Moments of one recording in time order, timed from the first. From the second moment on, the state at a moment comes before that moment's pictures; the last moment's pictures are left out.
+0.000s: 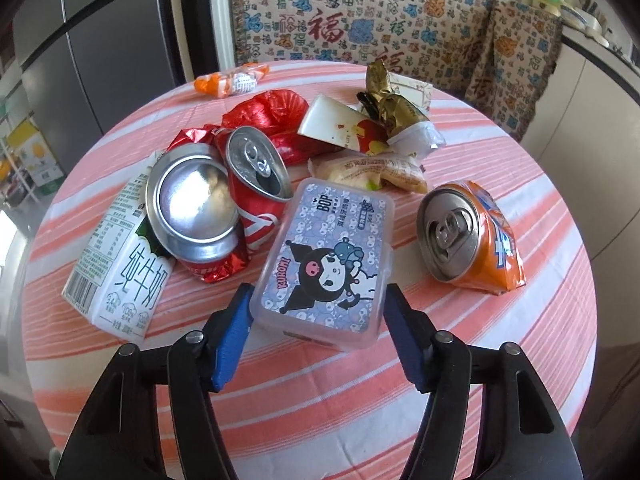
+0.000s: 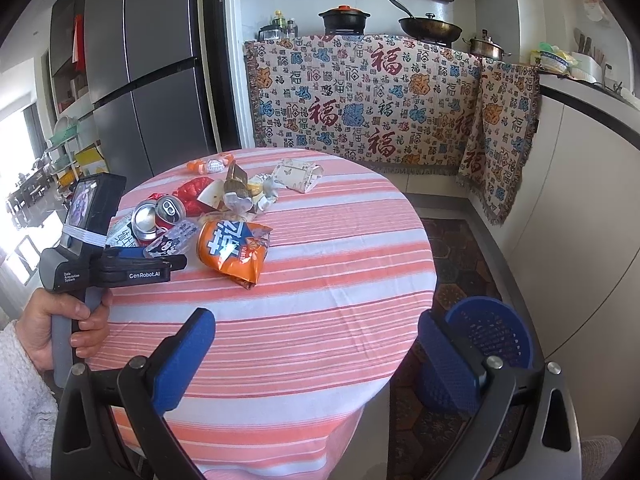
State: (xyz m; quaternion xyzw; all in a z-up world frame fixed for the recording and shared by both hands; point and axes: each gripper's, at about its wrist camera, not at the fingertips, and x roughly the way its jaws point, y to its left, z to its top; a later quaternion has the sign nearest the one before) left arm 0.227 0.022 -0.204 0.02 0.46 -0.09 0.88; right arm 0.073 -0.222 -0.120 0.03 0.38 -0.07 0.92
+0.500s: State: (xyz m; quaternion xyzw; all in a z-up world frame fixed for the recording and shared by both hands) left arm 0.160 0.039 -0.197 -0.01 0.45 -0.03 0.89; right arm 0.112 -0.218 -0.167 0.02 0.43 -0.04 0.90
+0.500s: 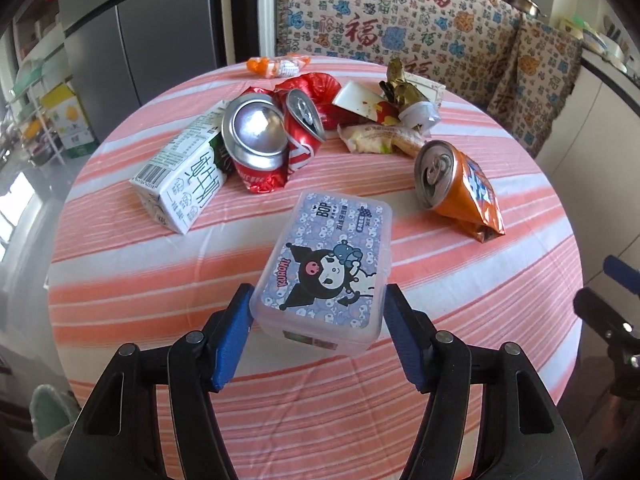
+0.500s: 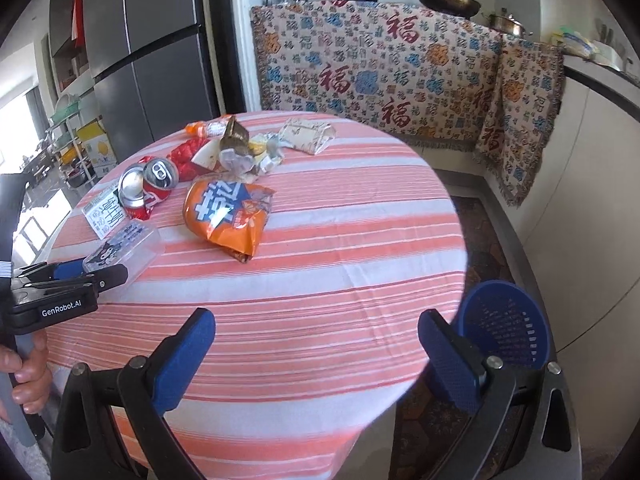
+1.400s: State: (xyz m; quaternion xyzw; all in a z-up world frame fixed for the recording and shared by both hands) left arm 0.171 0.051 -0.212 -0.03 0.47 -0.02 0.88; right arm 0.192 -0.210 -0.187 -0.03 0.50 0.02 0.87
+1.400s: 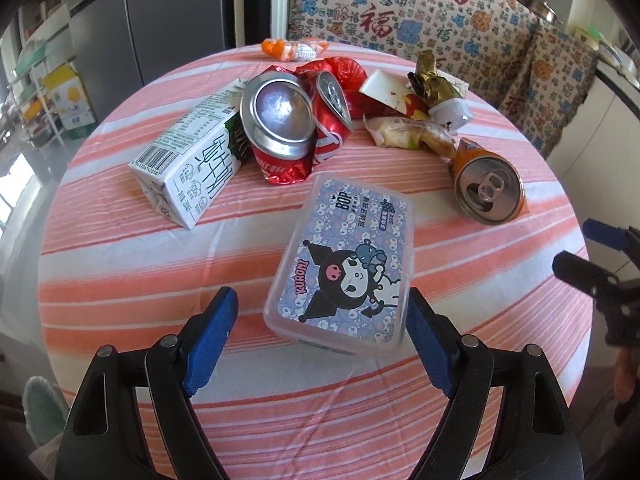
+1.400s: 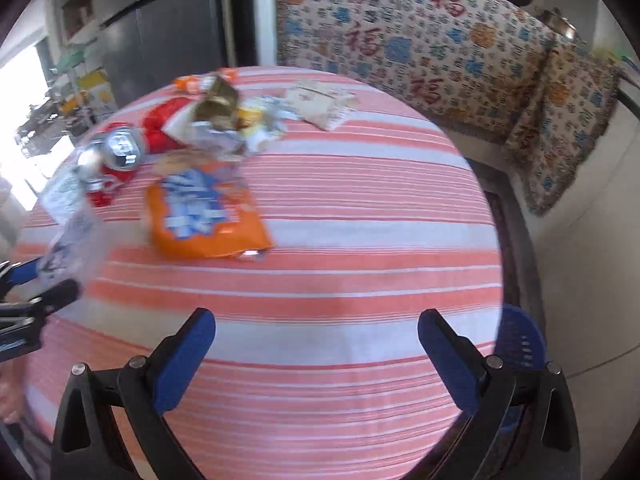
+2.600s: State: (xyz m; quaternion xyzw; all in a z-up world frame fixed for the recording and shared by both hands) left arm 0.190 0.049 -0.204 -0.02 0.48 -0.06 0.88; right arm 0.265 -0.229 -0.204 0.05 0.55 0.03 0.83
